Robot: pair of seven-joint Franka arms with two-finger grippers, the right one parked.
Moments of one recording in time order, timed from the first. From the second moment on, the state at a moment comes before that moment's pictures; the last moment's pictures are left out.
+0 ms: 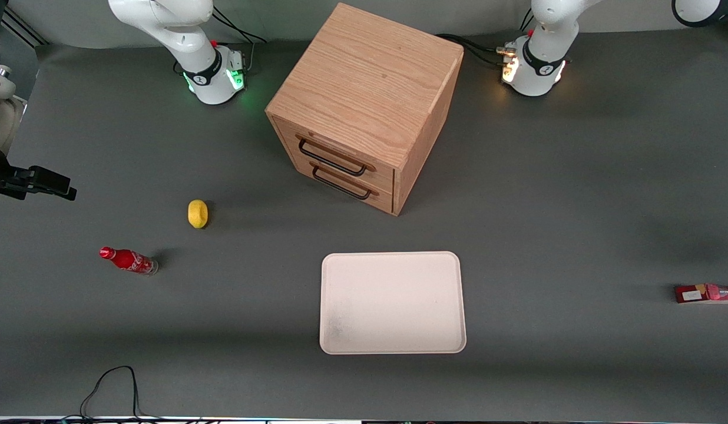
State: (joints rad) arm 0.57 0.68 -0.04 -0.93 0.01 1.69 -0.34
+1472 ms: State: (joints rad) arm 0.54 0.95 -0.06 -1.00 0.04 2.08 -1.01
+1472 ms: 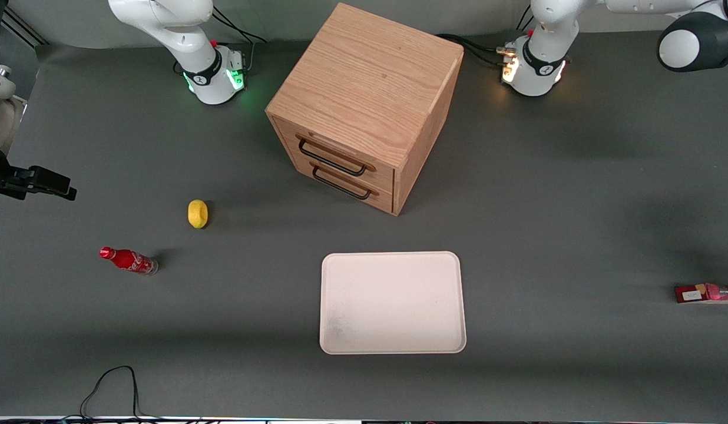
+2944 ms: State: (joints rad) arm 0.53 0.99 -0.05 -1.00 0.08 2.08 -1.01
